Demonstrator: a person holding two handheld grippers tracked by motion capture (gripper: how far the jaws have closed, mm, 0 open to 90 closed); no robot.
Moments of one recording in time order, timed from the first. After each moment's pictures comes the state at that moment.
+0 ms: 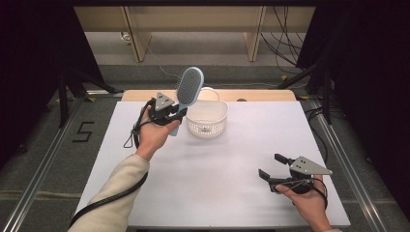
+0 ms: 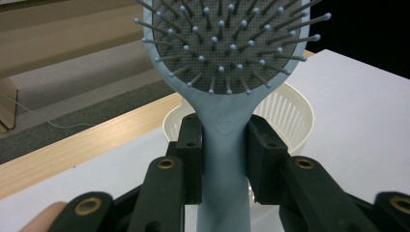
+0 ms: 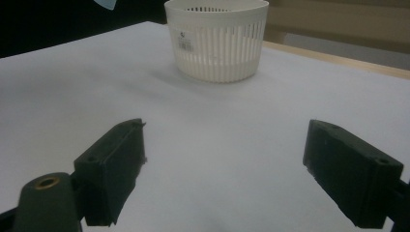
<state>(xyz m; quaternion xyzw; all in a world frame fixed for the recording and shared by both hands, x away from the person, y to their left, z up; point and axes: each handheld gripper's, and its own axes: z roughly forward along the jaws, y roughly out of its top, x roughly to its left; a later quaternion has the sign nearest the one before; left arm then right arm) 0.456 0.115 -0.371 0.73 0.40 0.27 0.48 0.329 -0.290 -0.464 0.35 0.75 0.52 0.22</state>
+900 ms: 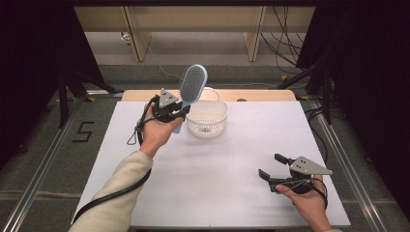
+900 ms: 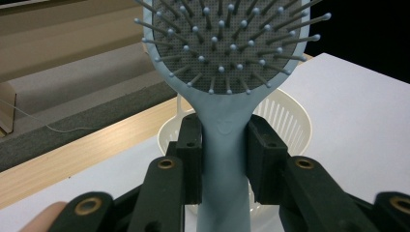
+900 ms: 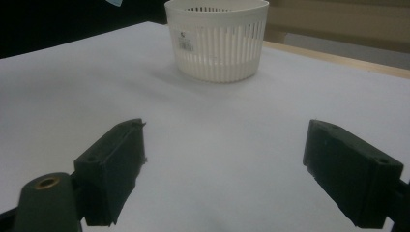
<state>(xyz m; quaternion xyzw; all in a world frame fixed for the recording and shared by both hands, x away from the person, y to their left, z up) 0.462 0.106 -0.366 0.74 0.39 0.27 0.48 0.329 -0.290 -0.464 0.35 0.75 0.52 0.22</state>
